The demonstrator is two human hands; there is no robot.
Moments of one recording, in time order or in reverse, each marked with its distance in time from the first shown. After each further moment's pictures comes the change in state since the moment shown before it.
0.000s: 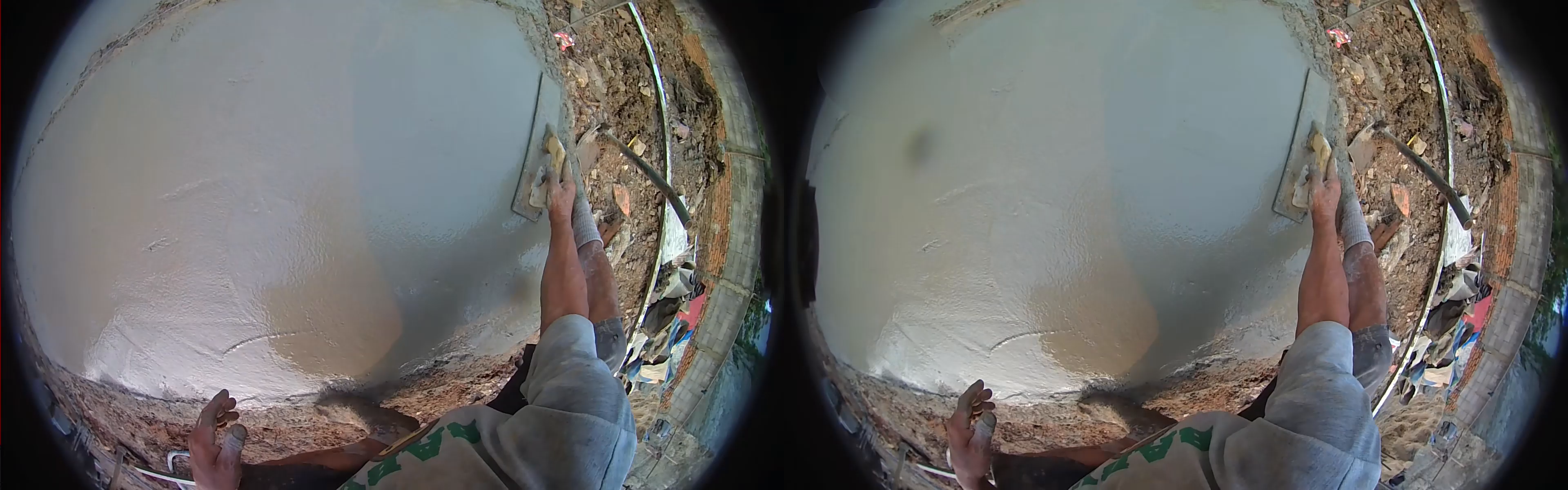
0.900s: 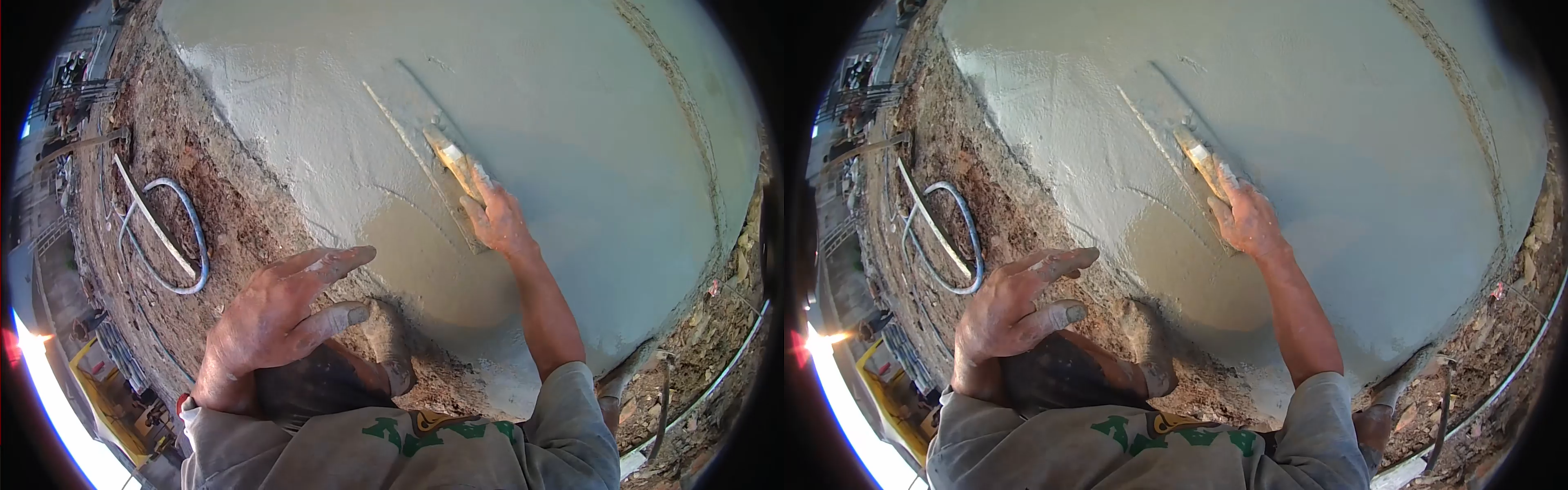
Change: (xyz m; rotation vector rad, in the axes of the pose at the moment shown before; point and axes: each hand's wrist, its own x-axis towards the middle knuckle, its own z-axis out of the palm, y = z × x) left_hand -0.073 -0.032 -0.023 0.022 0.157 0.163; right_hand -0.306 -0.295 0.298 -0.157 -1.345 -0.914
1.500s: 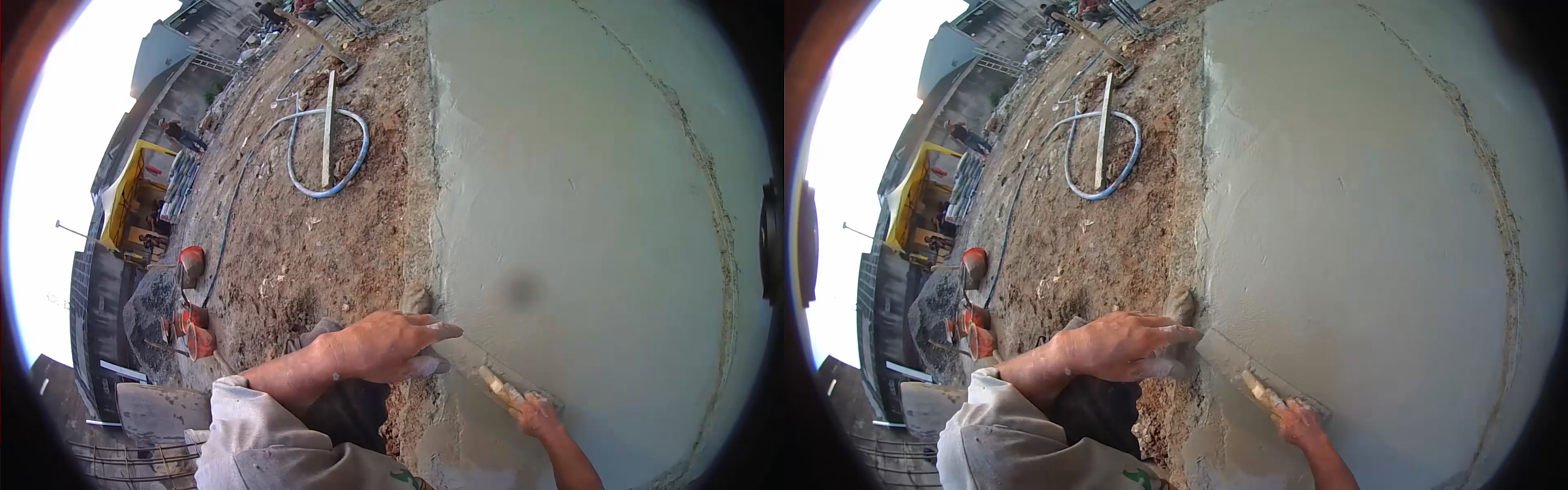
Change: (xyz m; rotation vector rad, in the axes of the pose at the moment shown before) left_hand -0.085 0.178 0.147 0.096 0.168 -0.355; right_hand -0.214 0.124 -0.108 -0.332 -0.851 -0.525
